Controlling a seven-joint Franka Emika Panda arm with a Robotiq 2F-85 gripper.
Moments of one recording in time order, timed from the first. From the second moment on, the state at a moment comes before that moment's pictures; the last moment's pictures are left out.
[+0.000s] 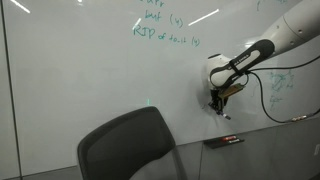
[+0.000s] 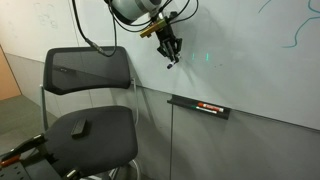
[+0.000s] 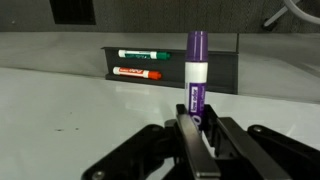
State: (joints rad) arm 0.11 0.55 -0.12 -1.55 -0.42 2.21 0.21
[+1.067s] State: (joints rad) arm 0.09 0.54 -0.05 -1.63 -0.27 2.08 0.12
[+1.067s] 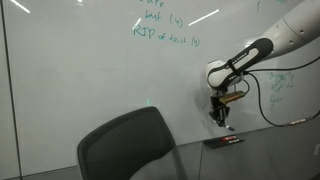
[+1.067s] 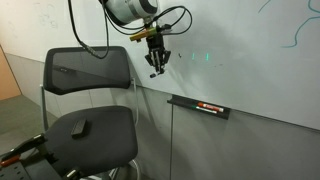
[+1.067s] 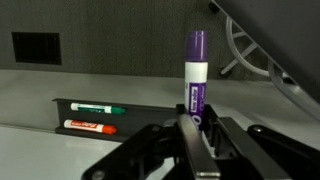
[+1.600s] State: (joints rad) arm 0.14 0.52 -0.02 -1.74 -0.34 2.26 0.10
